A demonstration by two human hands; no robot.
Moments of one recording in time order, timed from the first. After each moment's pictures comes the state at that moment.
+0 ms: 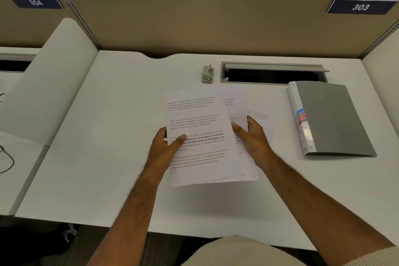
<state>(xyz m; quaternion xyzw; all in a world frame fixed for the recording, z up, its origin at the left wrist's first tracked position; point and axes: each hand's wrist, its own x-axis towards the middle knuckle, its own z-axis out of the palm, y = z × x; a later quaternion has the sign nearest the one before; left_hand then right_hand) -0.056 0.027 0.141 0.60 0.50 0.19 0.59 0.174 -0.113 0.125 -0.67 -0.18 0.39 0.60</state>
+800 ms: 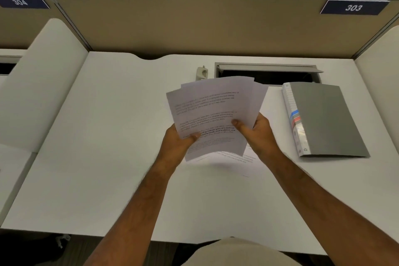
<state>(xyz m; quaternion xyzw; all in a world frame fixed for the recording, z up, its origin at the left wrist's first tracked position) 0.001 0.024 0.146 0.63 0.42 0.18 0.63 0.200 -0.117 0.152 -0.72 -0.24 0.32 0.58</state>
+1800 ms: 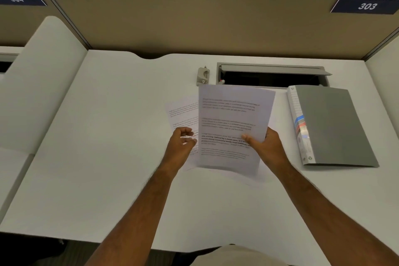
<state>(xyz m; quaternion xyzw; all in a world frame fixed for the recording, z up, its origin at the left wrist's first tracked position) 0.026 0.041 0.095 0.62 0.51 0.12 0.58 0.234 -0.134 0.111 -0.76 -0.22 0.32 0.52</state>
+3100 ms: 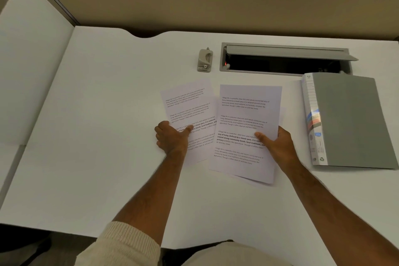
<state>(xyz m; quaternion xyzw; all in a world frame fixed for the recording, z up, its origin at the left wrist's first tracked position) 0.065 0.078 0.008 0.61 0.73 0.09 0.29 0.283 -0.138 0.039 -0.81 -0.15 0.35 0.44</state>
